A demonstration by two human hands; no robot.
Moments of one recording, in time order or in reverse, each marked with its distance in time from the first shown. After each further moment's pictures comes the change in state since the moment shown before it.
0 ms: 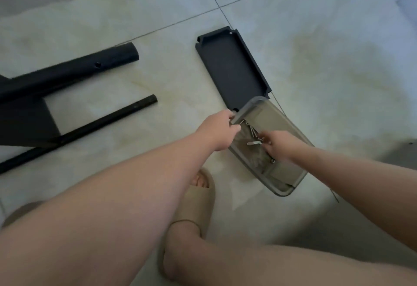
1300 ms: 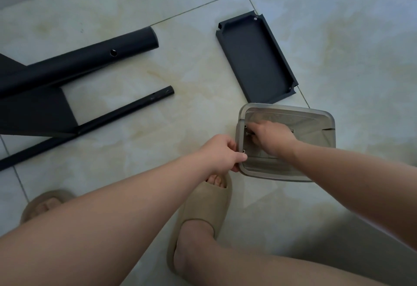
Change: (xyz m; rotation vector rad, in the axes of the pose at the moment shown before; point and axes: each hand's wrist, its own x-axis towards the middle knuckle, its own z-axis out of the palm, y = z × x) left_hand -0.037 -0.044 0.011 -0.446 -0.168 -0.263; right_hand 0.049 -0.060 0.024 -0.332 0.121 -0.264
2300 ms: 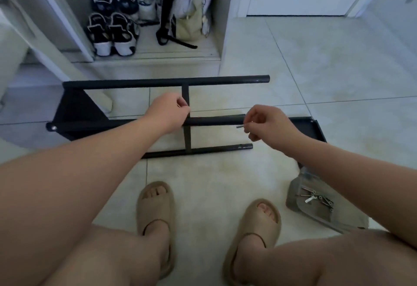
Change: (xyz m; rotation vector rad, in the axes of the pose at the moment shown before) left_hand -0.293 -0.052 -0.267 0.223 0.981 0.259; right_hand -0.139 -0.274 -0.257 0.869 0.310 -0.267
